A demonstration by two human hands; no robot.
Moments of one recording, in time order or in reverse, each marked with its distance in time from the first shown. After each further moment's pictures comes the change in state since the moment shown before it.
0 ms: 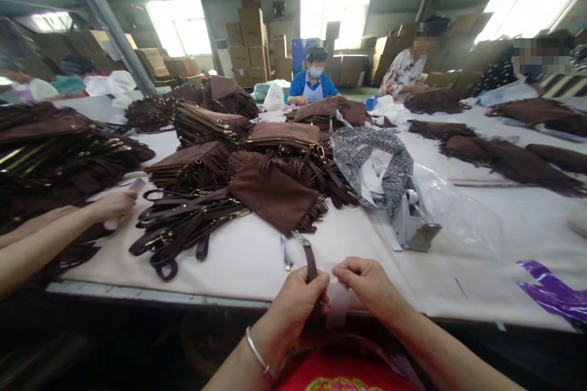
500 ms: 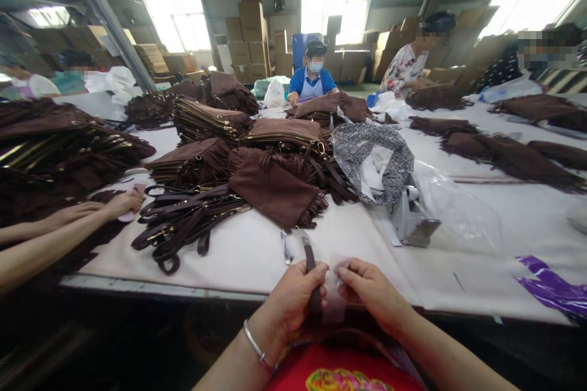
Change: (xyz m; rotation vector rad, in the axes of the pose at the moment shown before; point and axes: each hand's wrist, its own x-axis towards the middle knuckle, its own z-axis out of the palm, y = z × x) left_hand -0.008 0.010 0.000 -0.201 -0.105 -0.021; right_hand -0.022 0.000 0.006 0.393 -0.115 0.191
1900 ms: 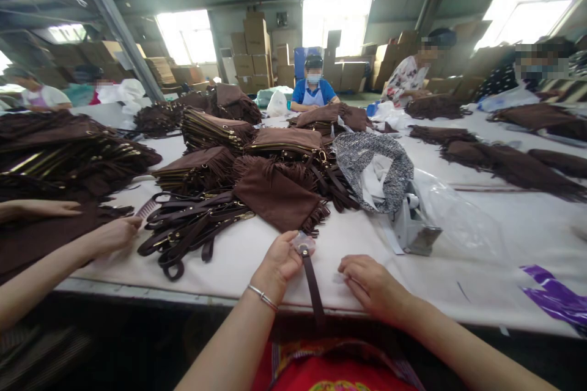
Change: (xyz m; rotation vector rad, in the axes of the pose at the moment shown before) left_hand 0.068 0.055 -0.036 -0.476 0.165 -0.006; right_hand 0.018 -0.007 -0.039 -1.035 -0.139 -0.690
